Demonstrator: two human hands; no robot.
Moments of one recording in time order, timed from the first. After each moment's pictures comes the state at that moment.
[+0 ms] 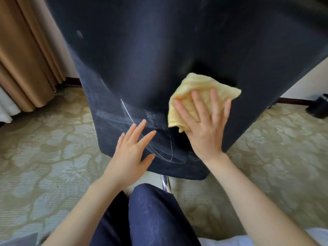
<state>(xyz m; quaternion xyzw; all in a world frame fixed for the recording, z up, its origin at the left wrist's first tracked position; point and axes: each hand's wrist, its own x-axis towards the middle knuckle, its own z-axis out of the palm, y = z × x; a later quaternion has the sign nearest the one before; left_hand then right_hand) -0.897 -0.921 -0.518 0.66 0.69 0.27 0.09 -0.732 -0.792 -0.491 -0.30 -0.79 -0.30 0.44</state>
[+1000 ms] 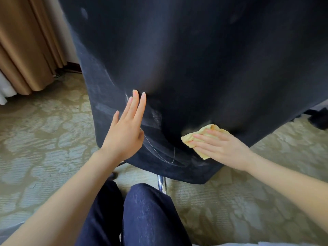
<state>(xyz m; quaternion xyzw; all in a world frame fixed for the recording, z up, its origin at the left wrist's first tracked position) -0.941 -0.862 -0.523 0.62 0.74 0.24 0.02 -0.659 -0.714 -0.522 0.05 -0.89 -0.45 0.02</state>
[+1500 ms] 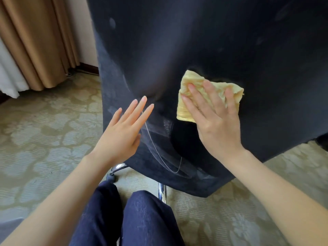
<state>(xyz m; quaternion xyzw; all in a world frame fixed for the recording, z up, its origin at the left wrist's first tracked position) -0.968 -0.883 -0.521 0.67 0.71 0.22 -0.03 -0.765 -0.747 -0.456 -0.15 -0.82 -0.43 0.33</state>
